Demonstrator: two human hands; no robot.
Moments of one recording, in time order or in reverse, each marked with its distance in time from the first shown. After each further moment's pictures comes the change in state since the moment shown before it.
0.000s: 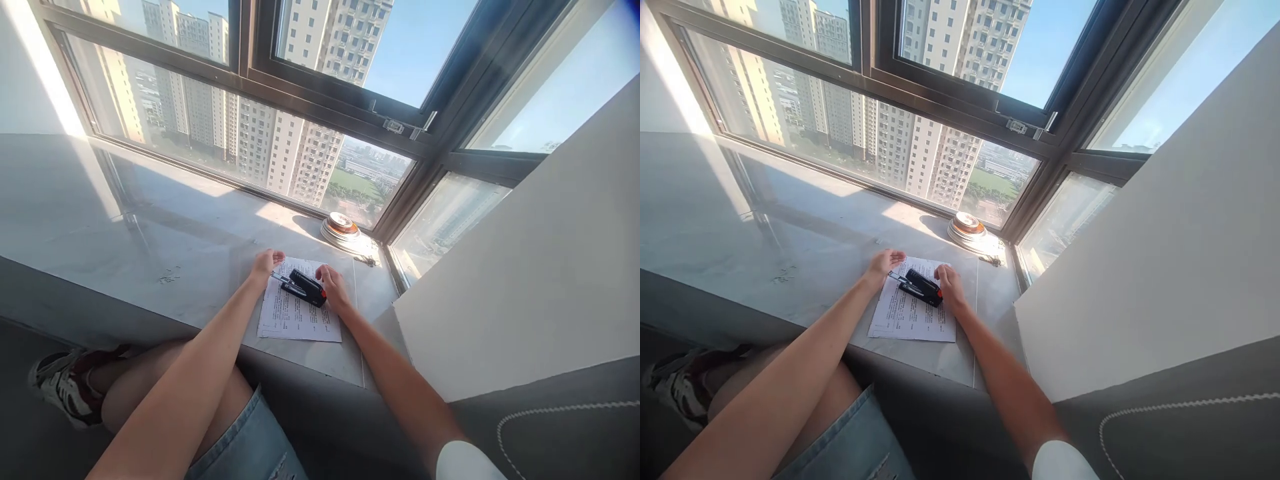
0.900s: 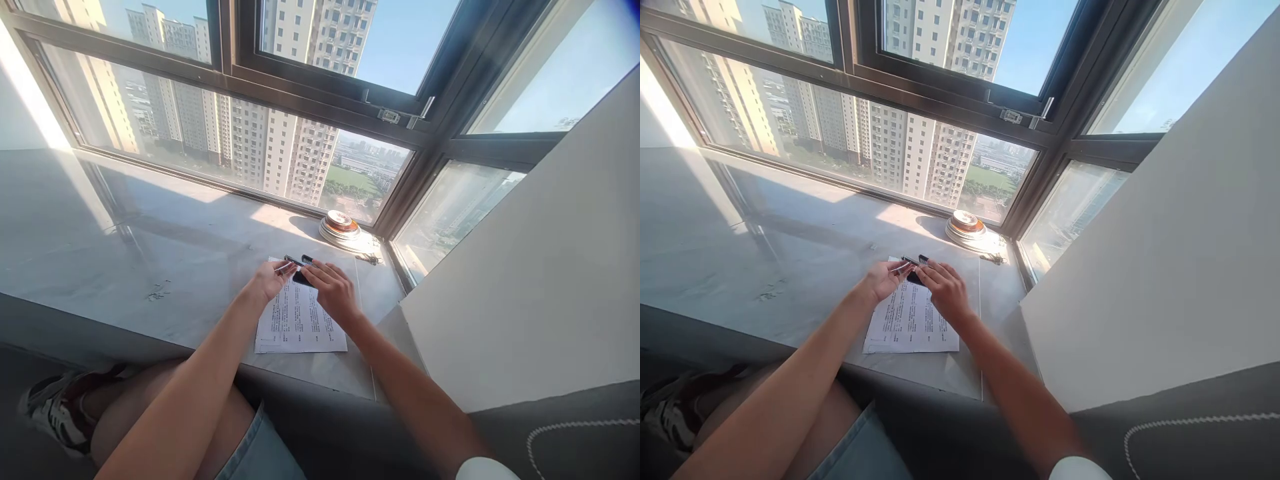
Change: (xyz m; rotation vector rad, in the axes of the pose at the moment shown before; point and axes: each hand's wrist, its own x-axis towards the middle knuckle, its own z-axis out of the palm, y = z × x) left_hand -0.037 0.031 0.026 -0.478 0.030 -0.347; right_hand -0.007 -0.021 -0.006 -0.427 0.202 -0.542
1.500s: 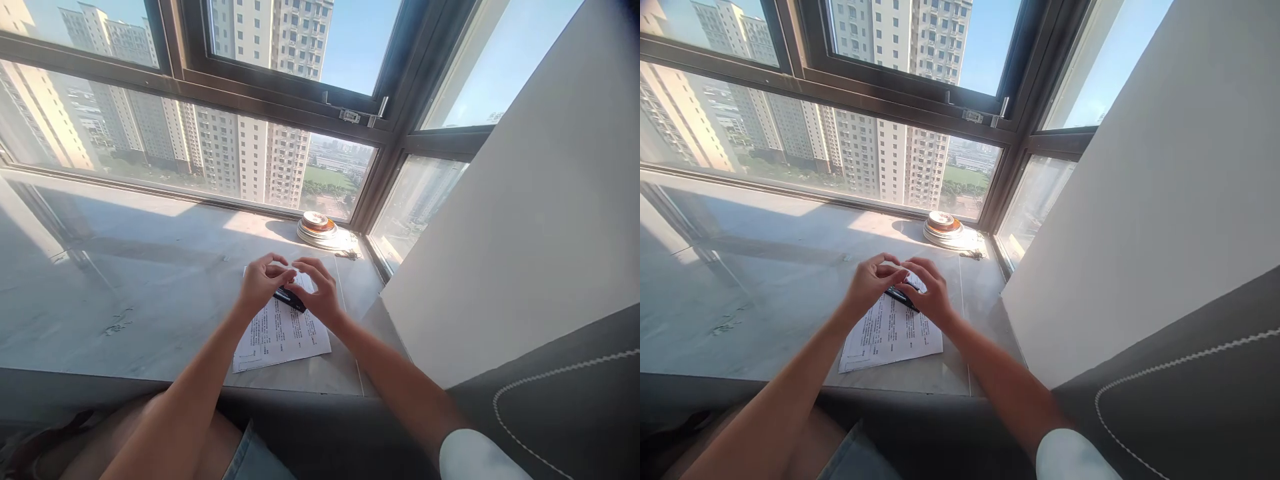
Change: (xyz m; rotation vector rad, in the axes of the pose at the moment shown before) left_hand -0.037 -0.005 0.012 0.824 -0.539 0.623; right_hand 0.006 -0.007 -0.004 0.433 0.303 0.204
